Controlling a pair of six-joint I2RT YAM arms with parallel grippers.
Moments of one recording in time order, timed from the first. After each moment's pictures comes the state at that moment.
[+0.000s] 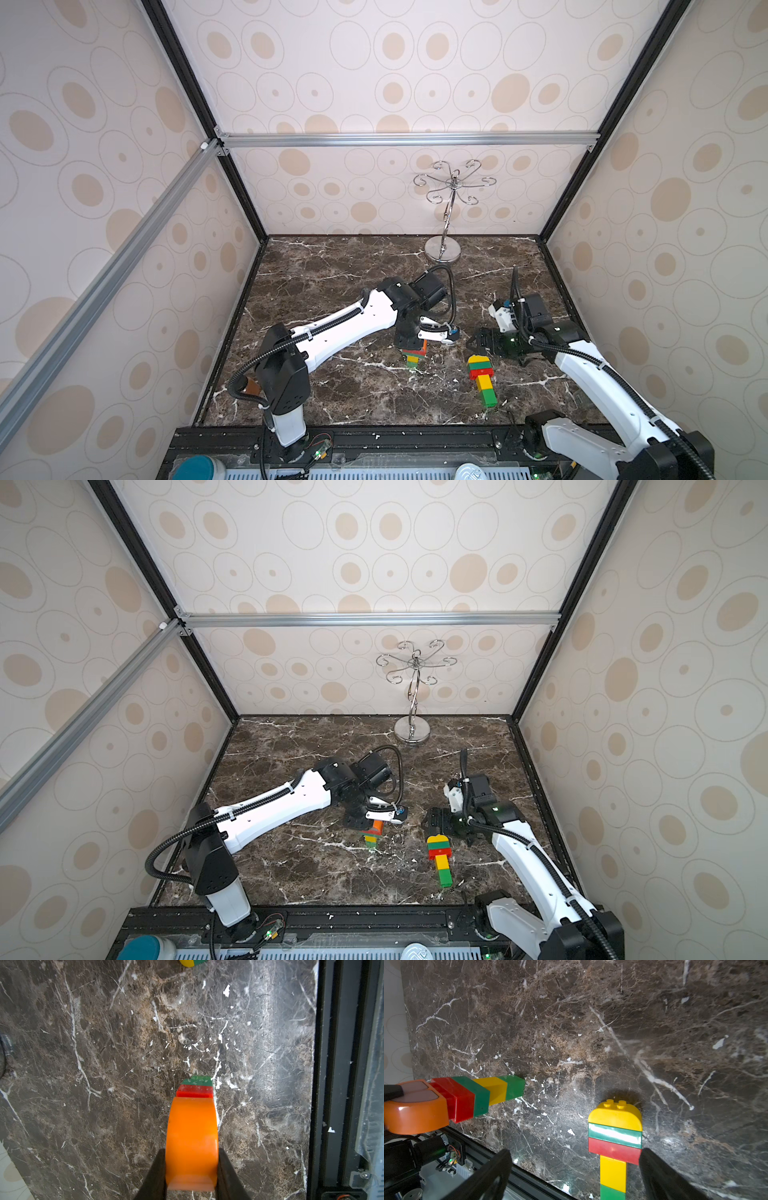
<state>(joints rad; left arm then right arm) -0.94 1.76 1.63 -1.19 0.03 0.83 0.22 1.03 0.77 -0.87 -0.37 0.32</state>
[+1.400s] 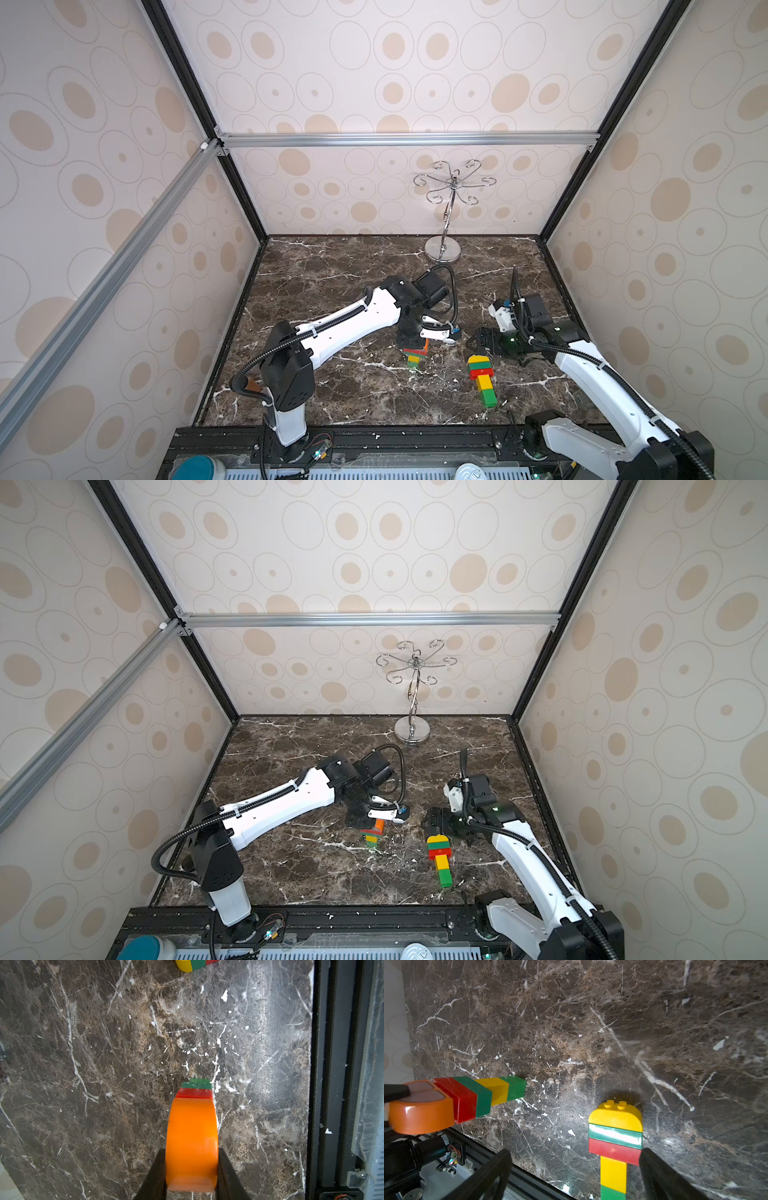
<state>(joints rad) -0.95 1.81 1.67 -1.21 0.05 0.83 0.22 1.03 0.77 -0.86 -0.37 0.32</state>
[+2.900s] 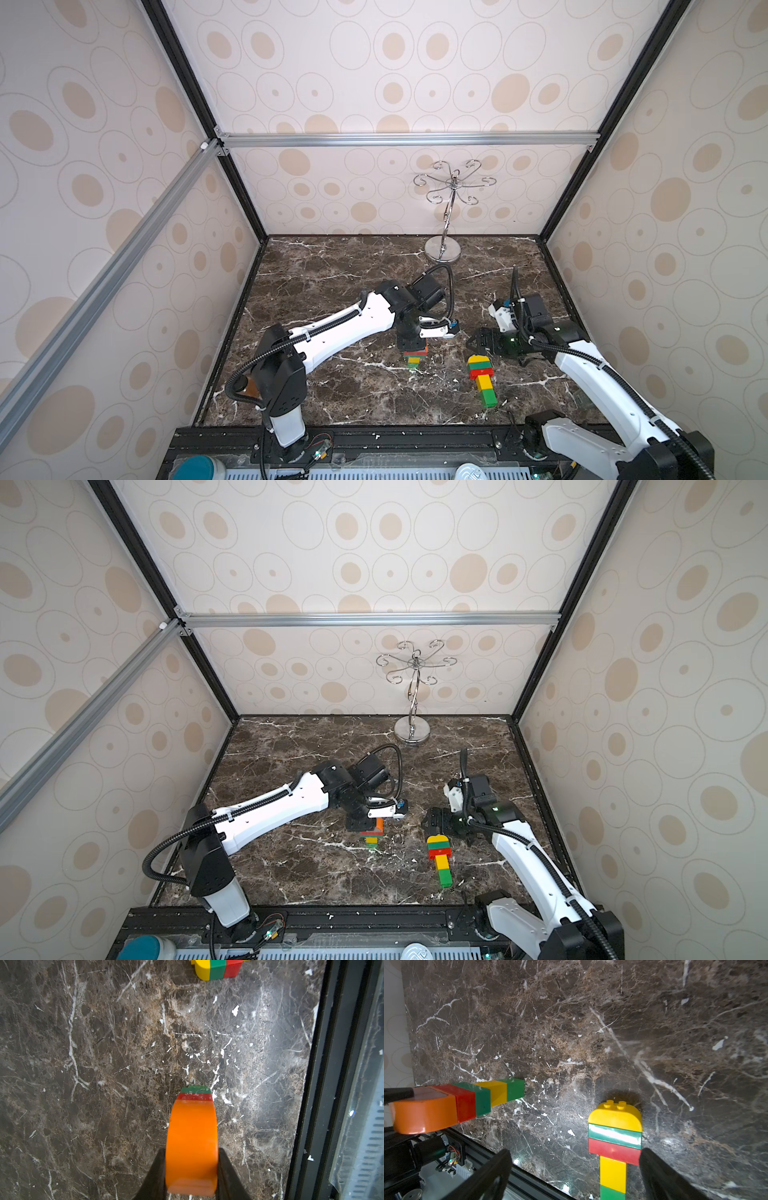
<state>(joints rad) -0.95 1.76 1.57 -1.12 0.07 0.64 0.22 1.03 0.77 -0.86 -0.37 0.32</state>
